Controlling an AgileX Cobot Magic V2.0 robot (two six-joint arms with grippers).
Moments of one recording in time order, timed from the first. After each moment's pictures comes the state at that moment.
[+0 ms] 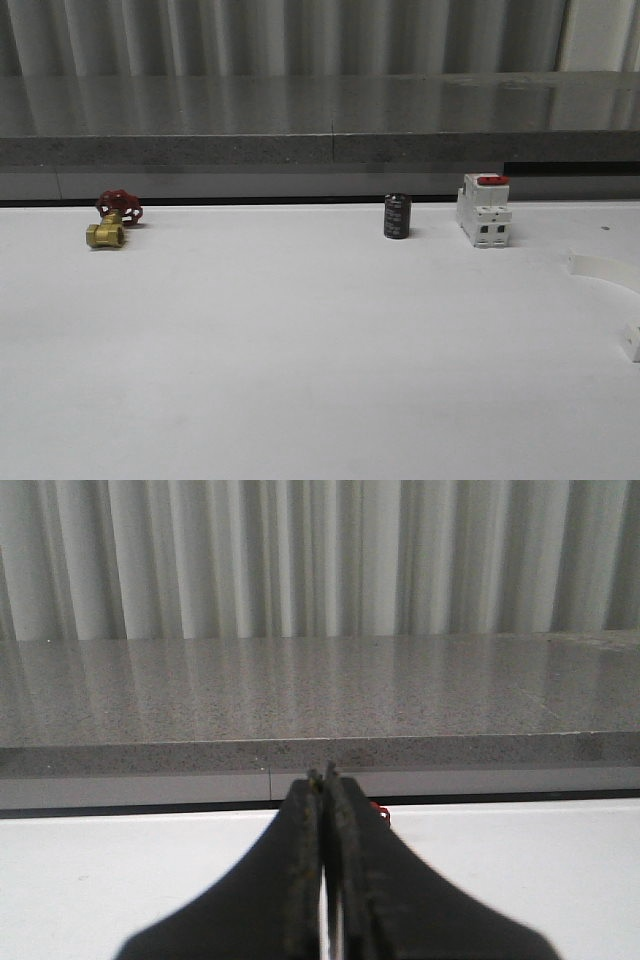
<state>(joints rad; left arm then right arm) -0.09 0.11 -0.26 0.08 0.18 -0.12 -0.04 -0.01 0.03 0.00 0.13 0.13</state>
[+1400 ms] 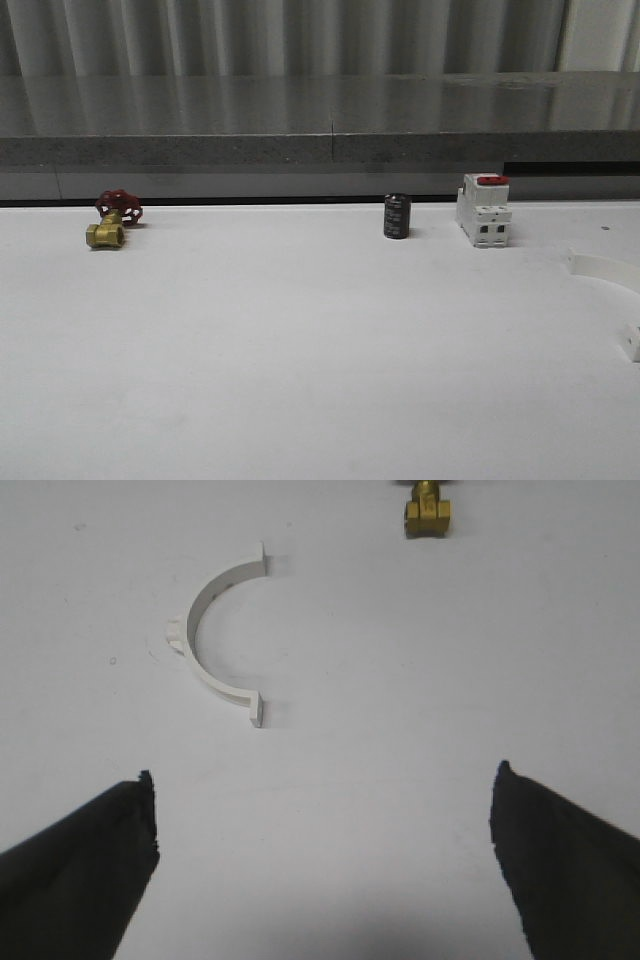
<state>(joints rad) -0.08 0.87 -0.78 0.11 0.81 -0.14 -0.04 -0.01 0.03 0.00 0.13 0.13</state>
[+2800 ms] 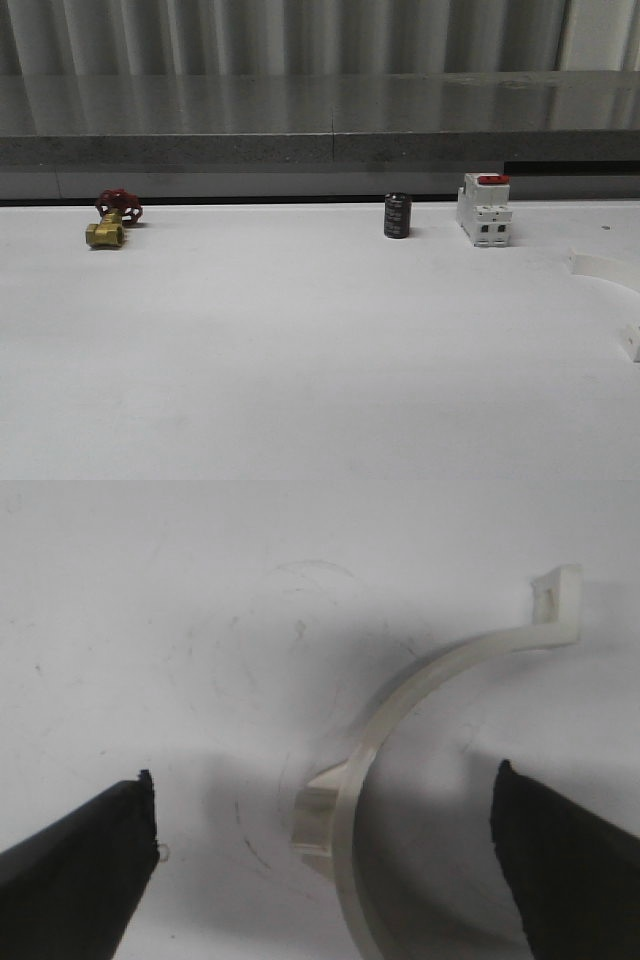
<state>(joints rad) 0.23 1.94 -1.27 0.03 0.58 0.12 -0.04 -0.01 0.03 0.00 0.13 0.13</state>
